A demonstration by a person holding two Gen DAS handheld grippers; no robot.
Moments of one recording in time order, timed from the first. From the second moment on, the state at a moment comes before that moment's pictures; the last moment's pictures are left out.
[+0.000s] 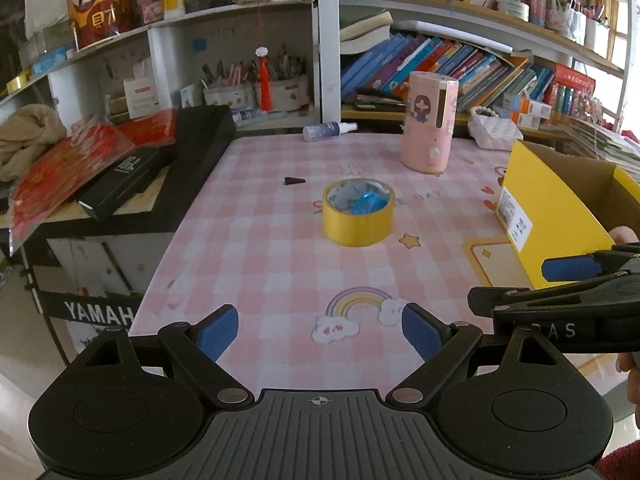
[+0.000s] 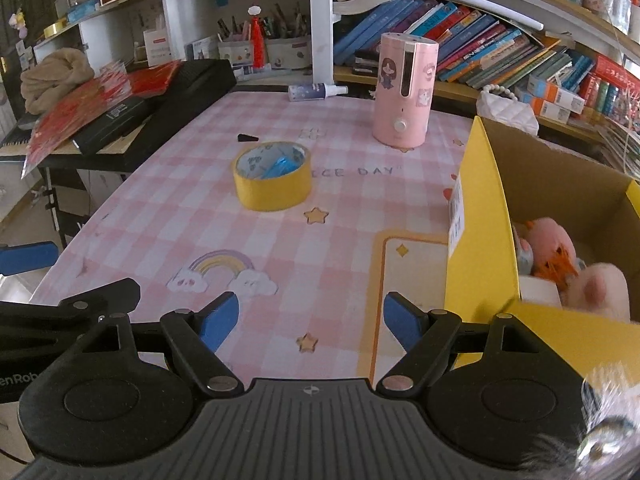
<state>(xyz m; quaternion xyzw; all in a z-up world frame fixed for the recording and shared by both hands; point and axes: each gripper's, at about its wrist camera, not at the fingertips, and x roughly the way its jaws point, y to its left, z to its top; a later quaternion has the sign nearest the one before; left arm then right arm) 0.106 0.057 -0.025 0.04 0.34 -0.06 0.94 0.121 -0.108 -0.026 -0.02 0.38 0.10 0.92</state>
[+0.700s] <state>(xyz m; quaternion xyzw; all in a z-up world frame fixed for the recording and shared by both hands) 0.169 0.047 -0.028 0.02 0.35 -0.04 0.93 0.197 -0.117 -0.028 -0.01 0.38 0.12 0.92</state>
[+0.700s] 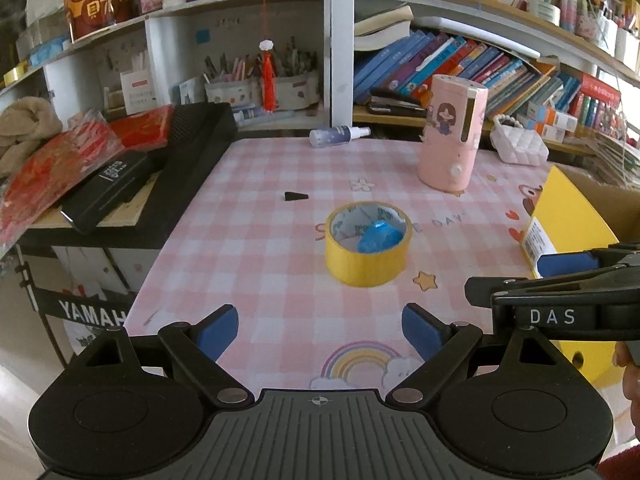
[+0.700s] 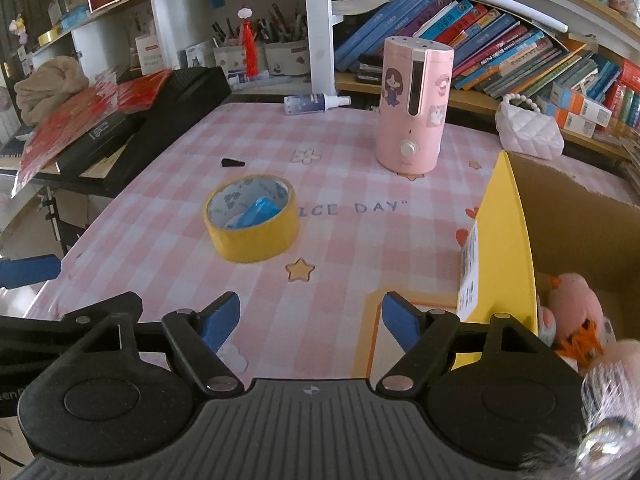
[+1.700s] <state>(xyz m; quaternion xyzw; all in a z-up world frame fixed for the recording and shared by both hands) 0.291 0.008 -0.081 0.04 0.39 -0.09 0.92 0.288 -0.124 -0.022 0.03 0.37 0.09 0.93</state>
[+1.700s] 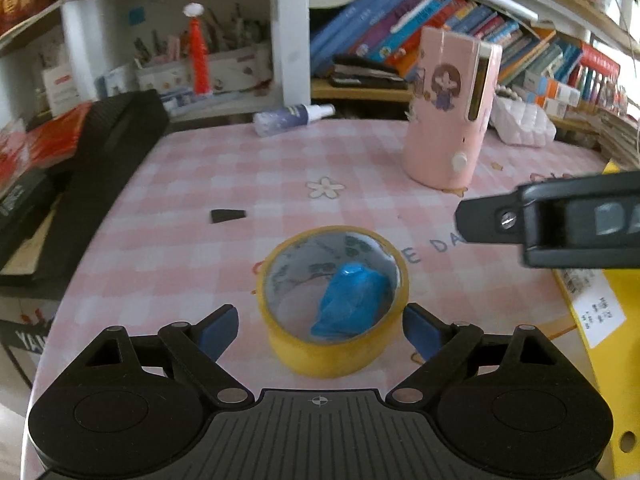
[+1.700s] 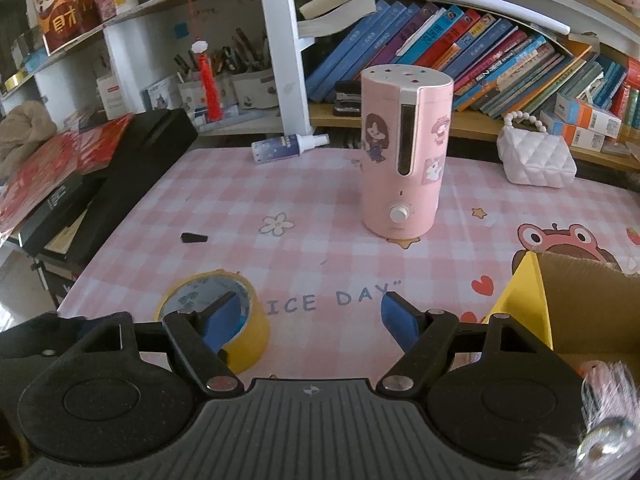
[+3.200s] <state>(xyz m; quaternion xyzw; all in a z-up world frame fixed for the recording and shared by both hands) 0.190 0.113 -0.032 -0.06 0.34 0.07 0.94 0.342 -0.038 -0.083 0.02 0.46 0.12 0.88</state>
